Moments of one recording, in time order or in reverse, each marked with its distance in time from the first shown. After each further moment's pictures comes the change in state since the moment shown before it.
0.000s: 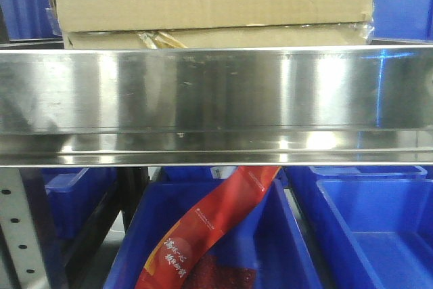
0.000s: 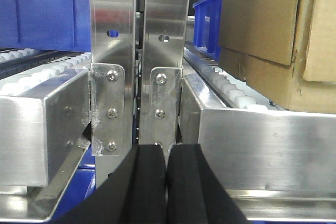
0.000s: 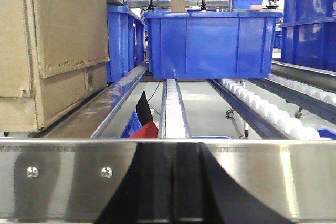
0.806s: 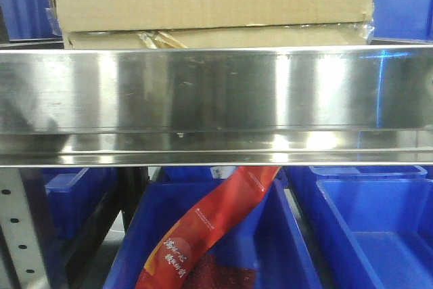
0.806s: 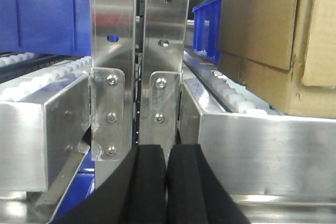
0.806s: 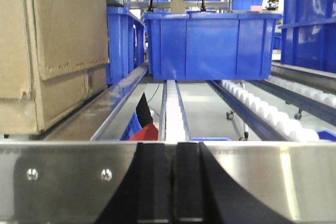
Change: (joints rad) left arm 0.000 0.000 0.000 0.000 -0.020 0.000; right arm 0.000 0.000 0.000 0.000 -0.017 0.000
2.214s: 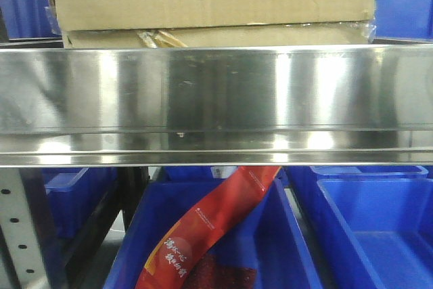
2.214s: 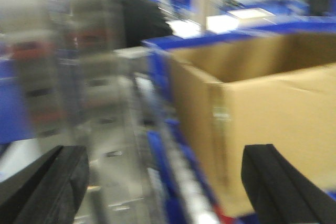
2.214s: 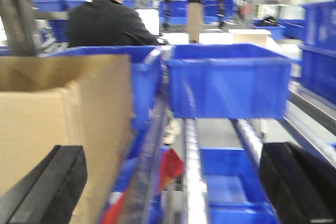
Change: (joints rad) left arm -0.252 0.522 -0.864 0.052 0.442 0.120; right arm 0.073 0.438 -0.766 0.026 0.419 0.000
